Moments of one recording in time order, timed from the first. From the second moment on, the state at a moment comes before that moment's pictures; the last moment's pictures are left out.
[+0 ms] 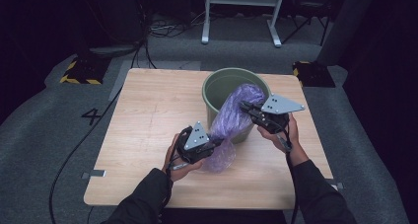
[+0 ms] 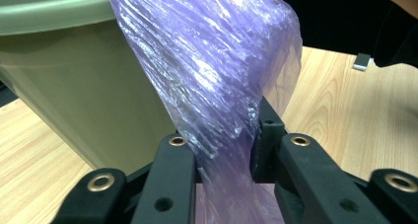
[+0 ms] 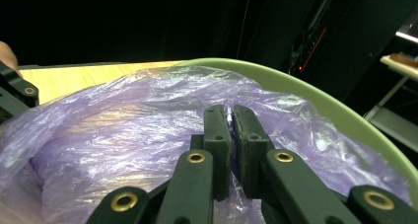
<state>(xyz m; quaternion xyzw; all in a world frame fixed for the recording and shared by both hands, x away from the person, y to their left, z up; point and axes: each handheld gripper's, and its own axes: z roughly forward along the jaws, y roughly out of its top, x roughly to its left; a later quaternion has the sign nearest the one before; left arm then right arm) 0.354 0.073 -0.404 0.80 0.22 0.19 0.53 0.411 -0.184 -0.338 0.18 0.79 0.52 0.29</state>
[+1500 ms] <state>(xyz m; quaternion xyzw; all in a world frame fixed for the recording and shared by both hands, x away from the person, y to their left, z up) 0.365 0.075 -0.383 0.79 0.24 0.21 0.53 0.381 -0.164 -0.335 0.08 0.81 0.51 0.26</state>
